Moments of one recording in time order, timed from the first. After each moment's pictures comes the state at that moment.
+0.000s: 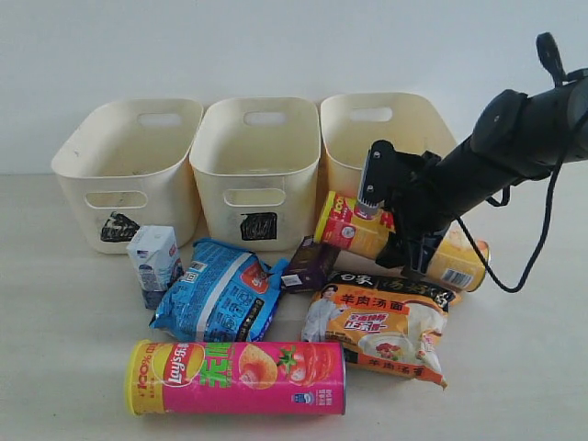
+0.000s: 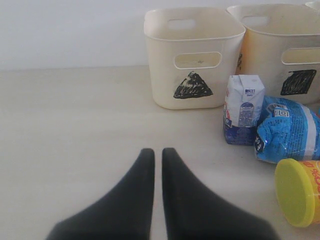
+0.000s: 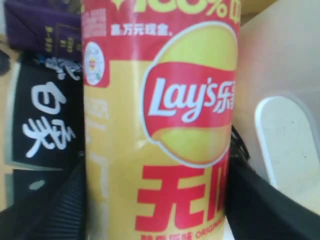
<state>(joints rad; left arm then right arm) -0.01 0.00 0.00 -0.03 0.31 0.04 0.28 2.00 -1.31 0.57 0.47 -1.57</state>
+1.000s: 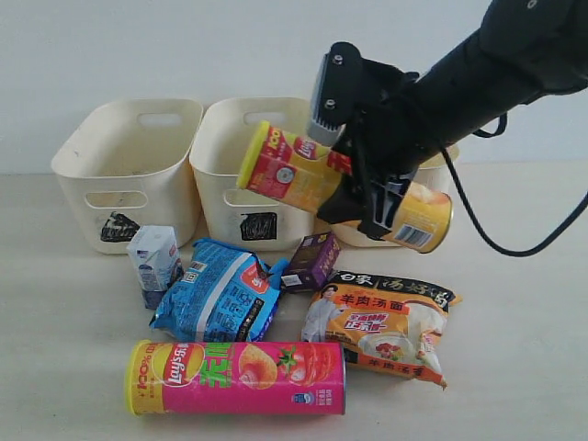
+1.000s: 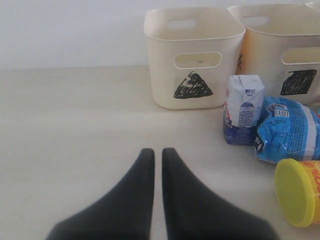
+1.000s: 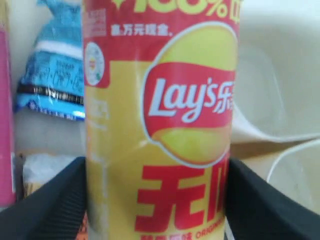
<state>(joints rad) -0.01 0.00 0.00 -0.03 0.31 0.04 0.45 1.69 -1.31 0.57 0.65 -1.43</state>
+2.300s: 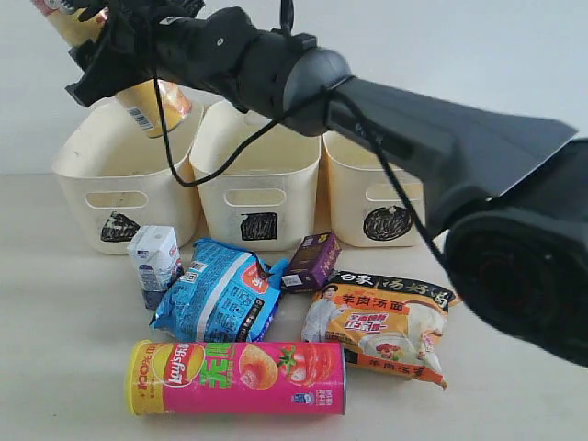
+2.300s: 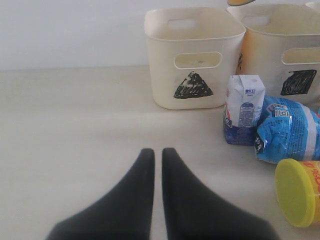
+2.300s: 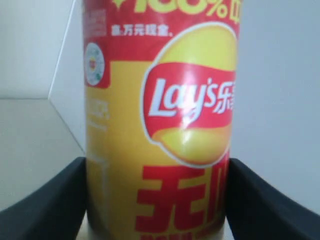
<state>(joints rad) -0.01 0.00 0.00 -0.03 0.31 0.04 0.76 2.41 -2.37 0.83 0.11 -1.21</state>
